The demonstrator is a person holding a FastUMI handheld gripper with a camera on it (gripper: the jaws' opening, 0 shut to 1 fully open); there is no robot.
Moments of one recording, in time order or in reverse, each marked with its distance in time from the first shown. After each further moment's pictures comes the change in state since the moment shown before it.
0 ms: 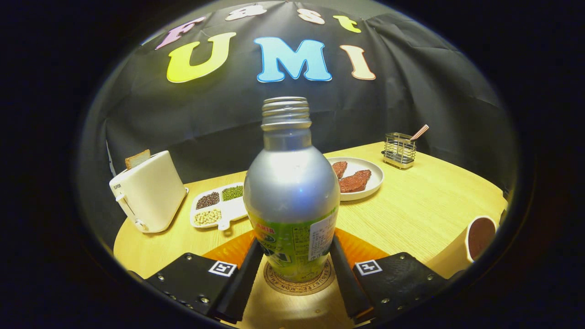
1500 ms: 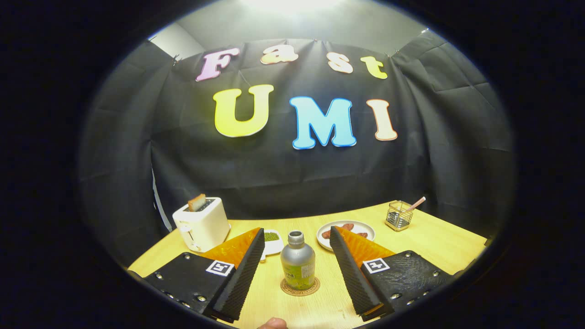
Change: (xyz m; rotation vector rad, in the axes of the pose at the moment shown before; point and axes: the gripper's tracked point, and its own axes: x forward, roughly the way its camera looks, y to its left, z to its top) arm -0.154 -0.004 0.138 -0.104 -0.298 0.215
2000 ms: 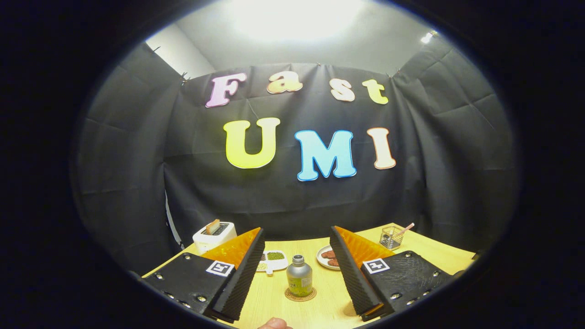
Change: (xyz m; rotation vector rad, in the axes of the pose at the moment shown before) arm -0.070 0.000 0.072 -0.030 -0.122 0.042
